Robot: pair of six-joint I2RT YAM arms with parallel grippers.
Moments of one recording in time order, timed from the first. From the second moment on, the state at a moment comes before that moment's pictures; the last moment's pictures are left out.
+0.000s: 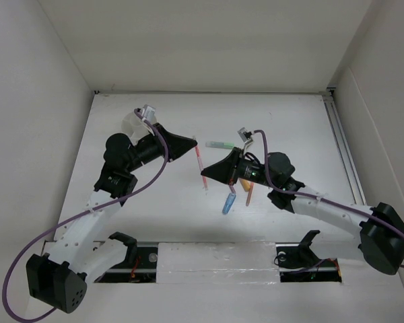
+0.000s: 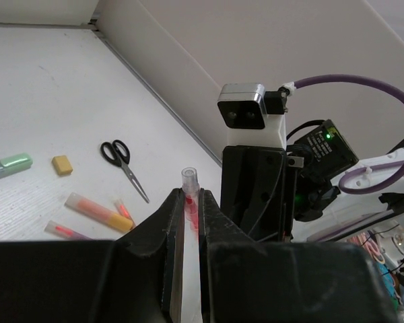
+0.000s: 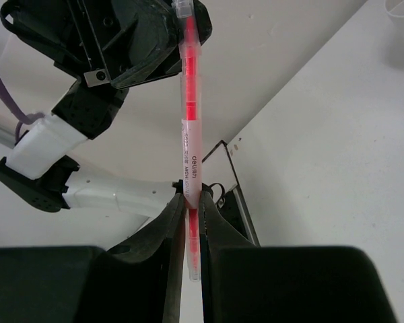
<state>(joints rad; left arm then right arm) -0.39 0.93 0.78 0.26 0.67 -0.74 0.78 1.19 0.64 0.73 -0.47 0.92</state>
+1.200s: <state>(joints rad) -0.38 1.00 0.85 0.05 0.72 -0.60 0.78 1.26 0.66 0.68 -0.52 0.79</state>
